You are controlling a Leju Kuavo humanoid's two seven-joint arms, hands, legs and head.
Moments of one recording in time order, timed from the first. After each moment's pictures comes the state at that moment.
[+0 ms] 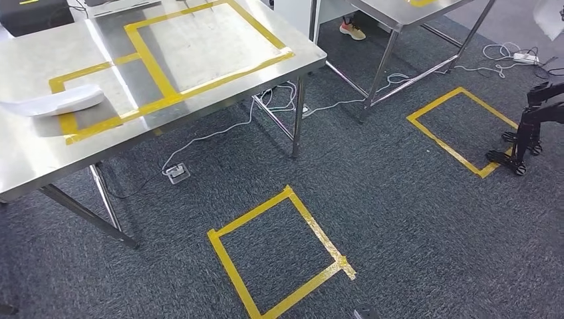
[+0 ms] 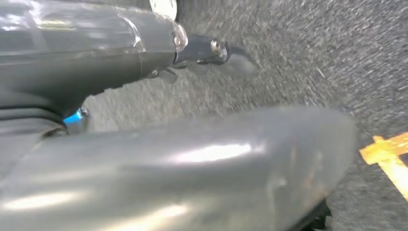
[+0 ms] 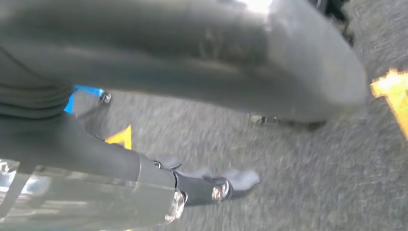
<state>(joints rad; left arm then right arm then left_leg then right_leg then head) -0.13 0.43 -1.37 -0.91 1.24 0.50 0.17 -0.12 -0.48 1.26 -0.93 -0.98 -0.43 0.23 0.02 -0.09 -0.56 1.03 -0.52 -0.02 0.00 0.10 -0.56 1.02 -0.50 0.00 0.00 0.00</state>
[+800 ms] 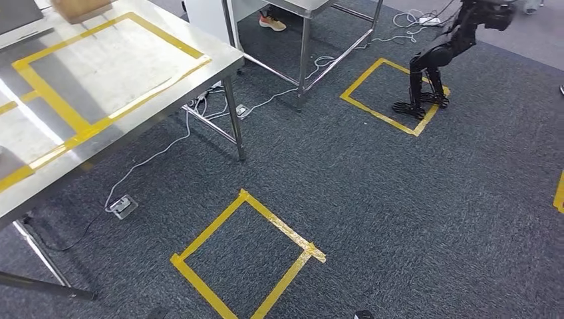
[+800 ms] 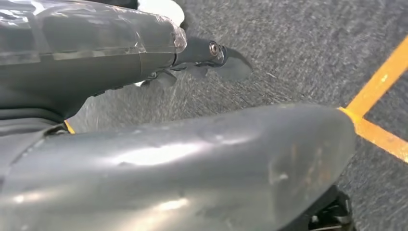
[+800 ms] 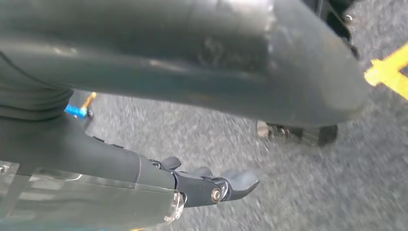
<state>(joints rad) -0.14 0.50 -1.37 -1.04 1.11 0.53 0.22 -0.11 -0.41 1.26 -0.83 -1.12 -0.37 0.17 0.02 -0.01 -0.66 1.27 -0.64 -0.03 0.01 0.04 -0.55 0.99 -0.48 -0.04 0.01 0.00</state>
